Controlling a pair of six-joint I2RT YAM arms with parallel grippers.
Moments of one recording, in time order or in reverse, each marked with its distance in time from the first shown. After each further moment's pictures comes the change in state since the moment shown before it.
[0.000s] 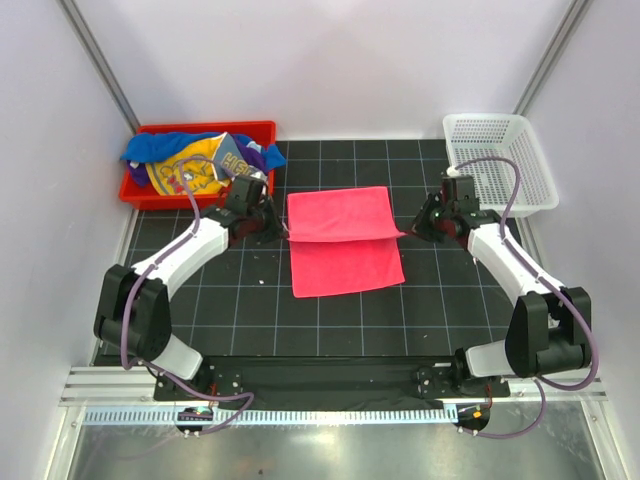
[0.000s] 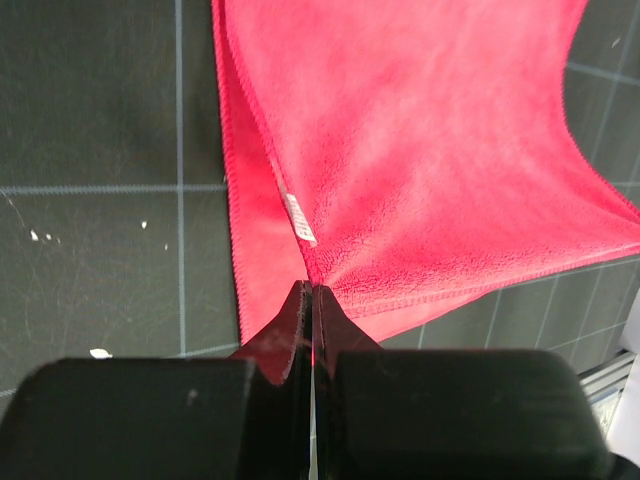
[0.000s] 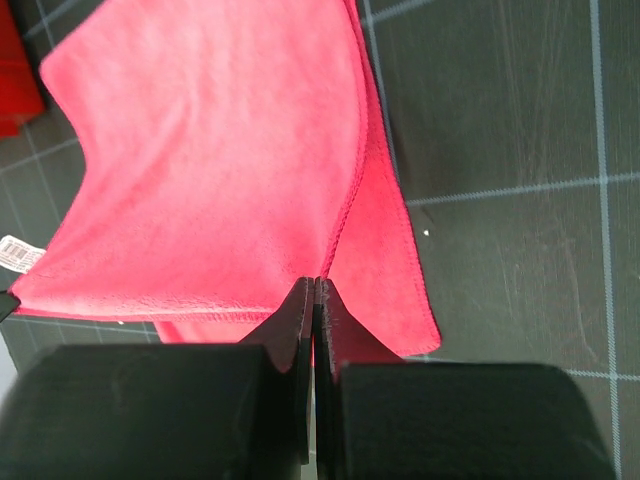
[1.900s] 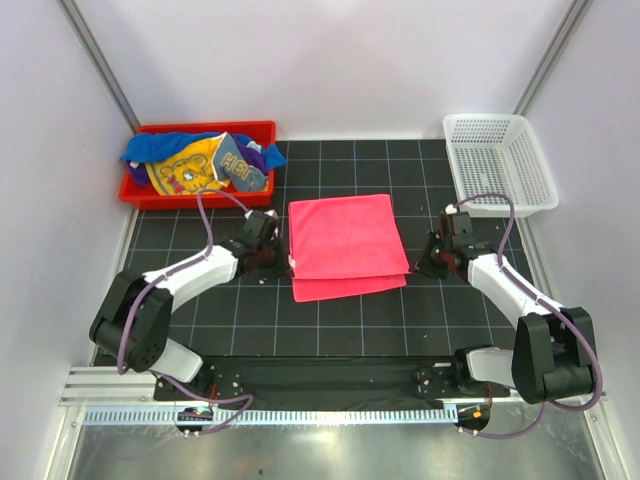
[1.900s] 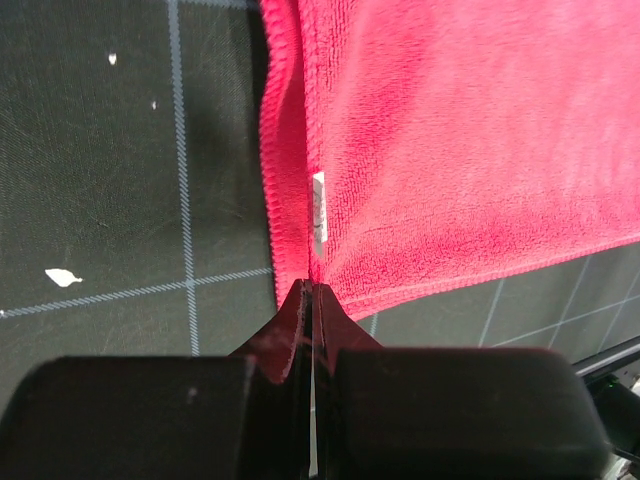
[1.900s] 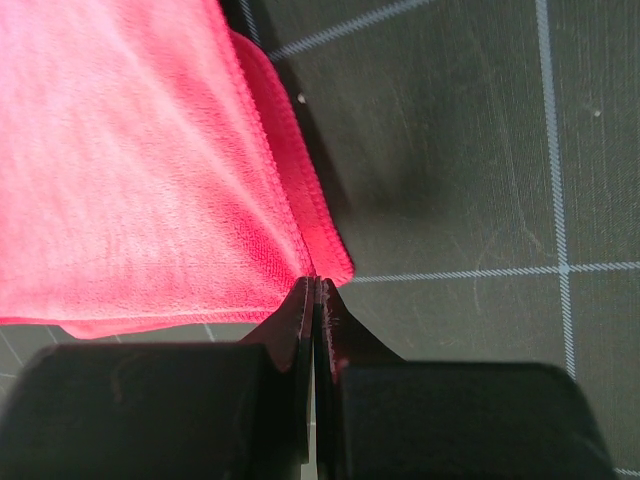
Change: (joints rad) left arm -0.124 -0.054 -0.281 0.088 -0.018 -0.051; right arm 0.010 -0.133 -0.307 0.016 0.040 -0.004
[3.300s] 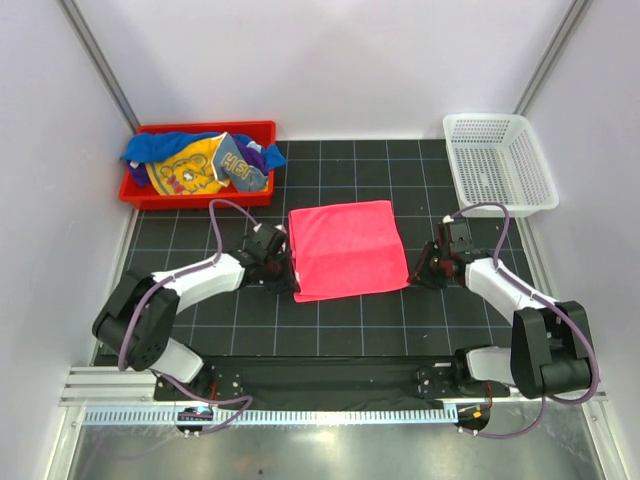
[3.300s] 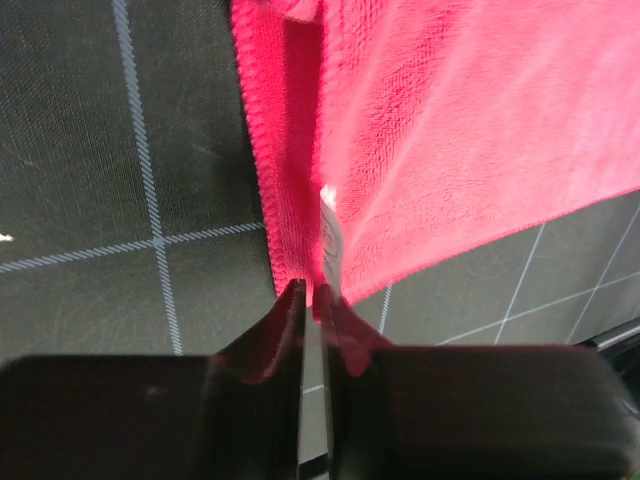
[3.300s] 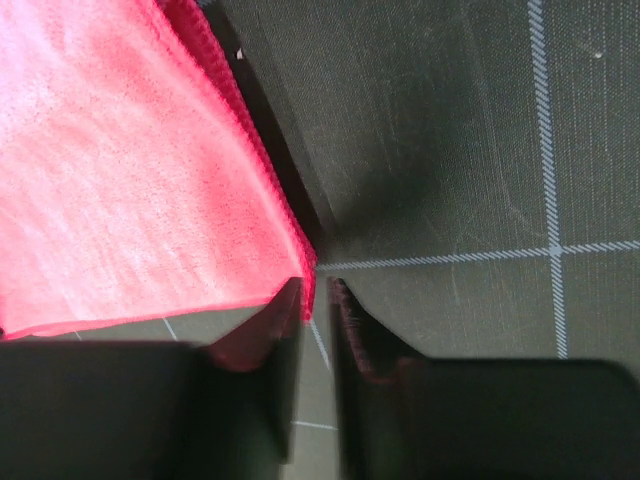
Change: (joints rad) left arm -0.073 0.010 -0.068 0.021 0.015 -0.023; right arm 0.001 0.023 -0.077 0.023 -0.008 -0.001
